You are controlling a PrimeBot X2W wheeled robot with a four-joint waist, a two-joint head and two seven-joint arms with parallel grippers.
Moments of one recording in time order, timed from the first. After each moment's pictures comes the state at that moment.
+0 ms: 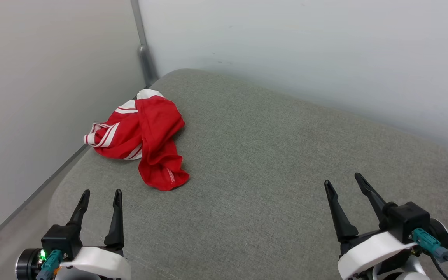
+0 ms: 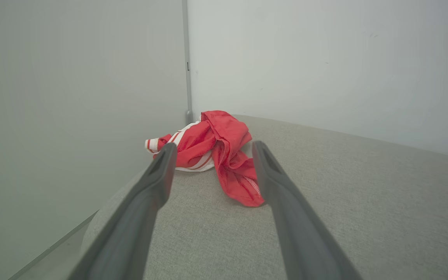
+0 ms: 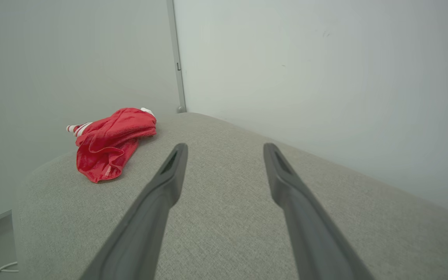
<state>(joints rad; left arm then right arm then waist) -0.02 0.10 0.08 0.16 -0.13 -0.13 -0.26 -0.01 -0.05 0.11 0.00 0.09 0.13 -0.06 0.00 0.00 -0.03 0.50</state>
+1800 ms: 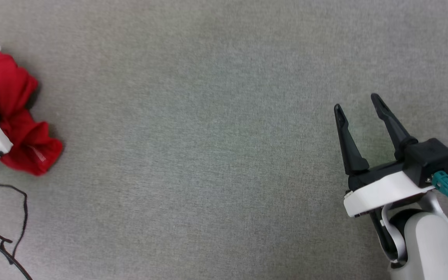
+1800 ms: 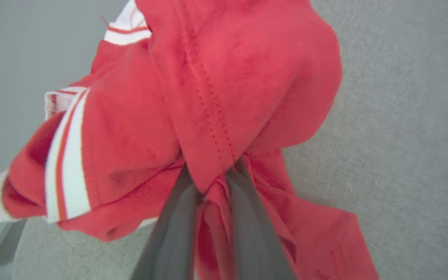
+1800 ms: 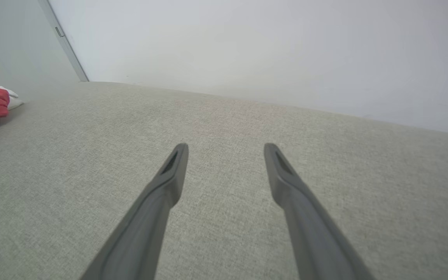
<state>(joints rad) -0.85 0.53 0.03 0.98 -0.53 -0.09 0.38 -0.26 -0.05 0.10 -0.08 0.01 0.13 -0.01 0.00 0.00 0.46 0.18</state>
